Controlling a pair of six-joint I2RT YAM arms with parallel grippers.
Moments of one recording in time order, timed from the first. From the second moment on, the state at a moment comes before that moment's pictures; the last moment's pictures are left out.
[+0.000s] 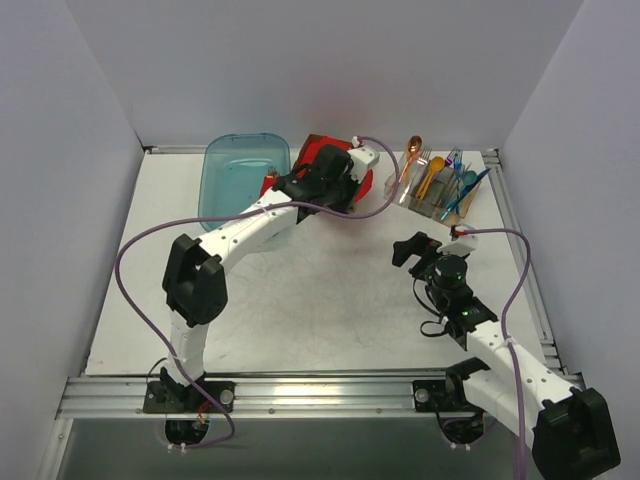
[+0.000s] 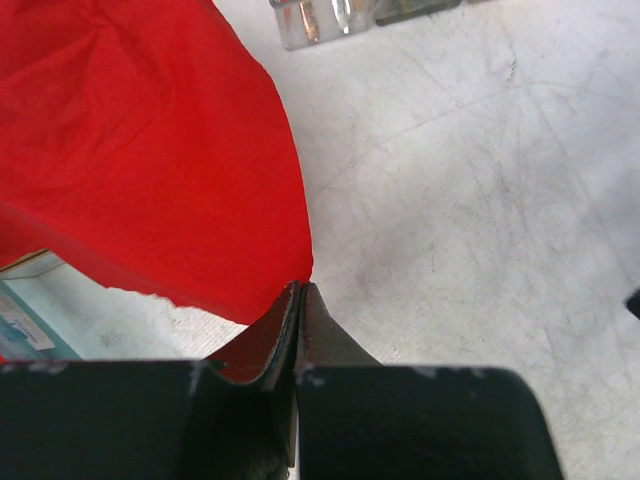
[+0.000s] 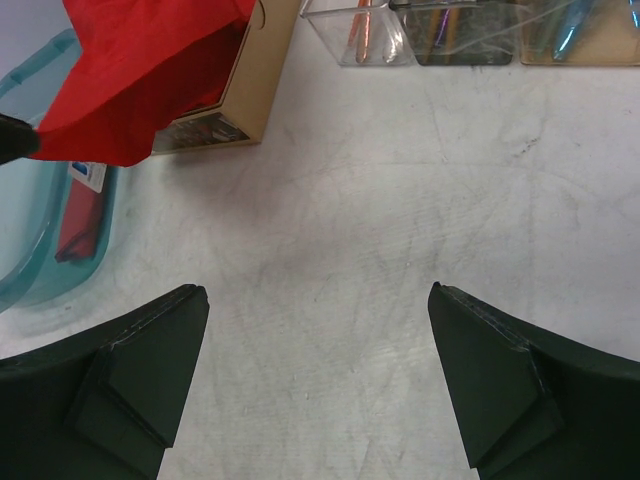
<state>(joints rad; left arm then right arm) -0.74 2.03 1.89 -0.48 0.02 0.00 0.36 0.85 0.30 0.26 0.26 0.60</state>
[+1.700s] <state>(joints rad) -0.68 1.91 1.56 -0.22 -0.03 -0.10 0.27 1.98 1.07 0.83 -0.25 1.04</state>
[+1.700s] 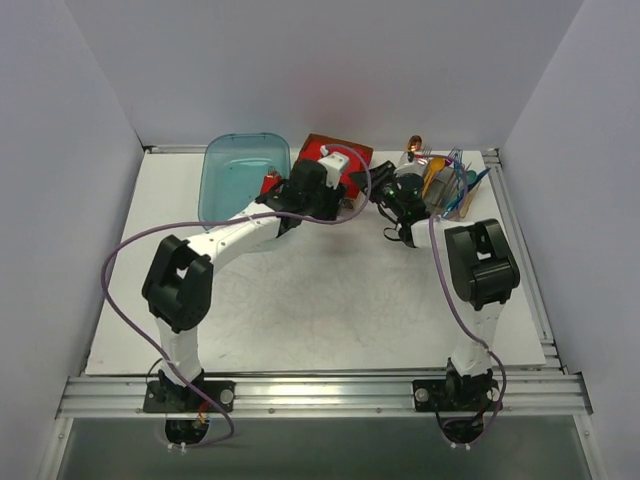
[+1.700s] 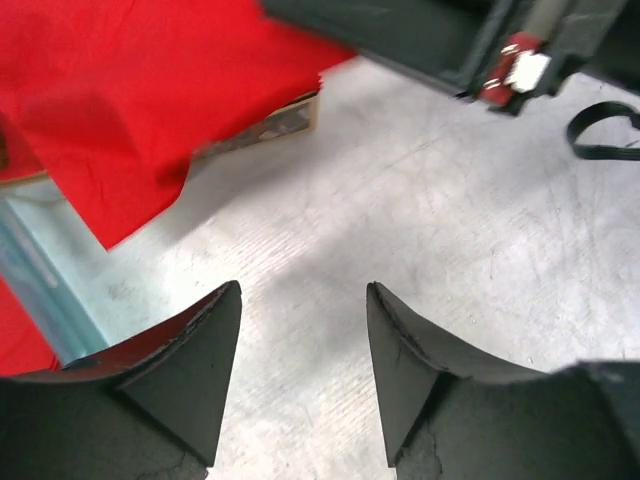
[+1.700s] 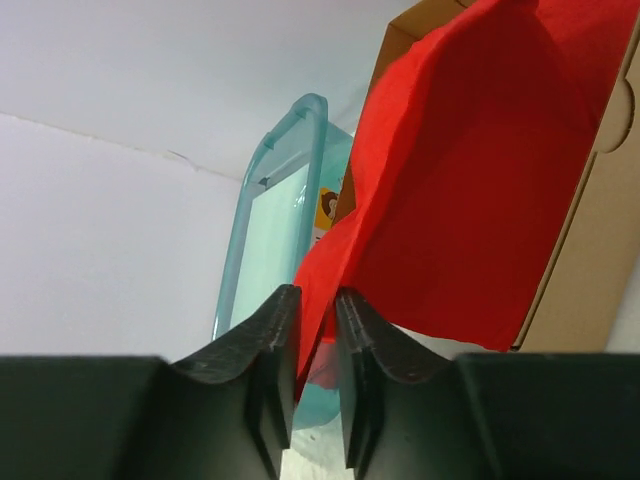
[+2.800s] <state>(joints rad) -0.61 1.92 1.38 -0.04 -0.39 -0.64 0.23 1.99 1.07 0.85 -0.25 1.04</state>
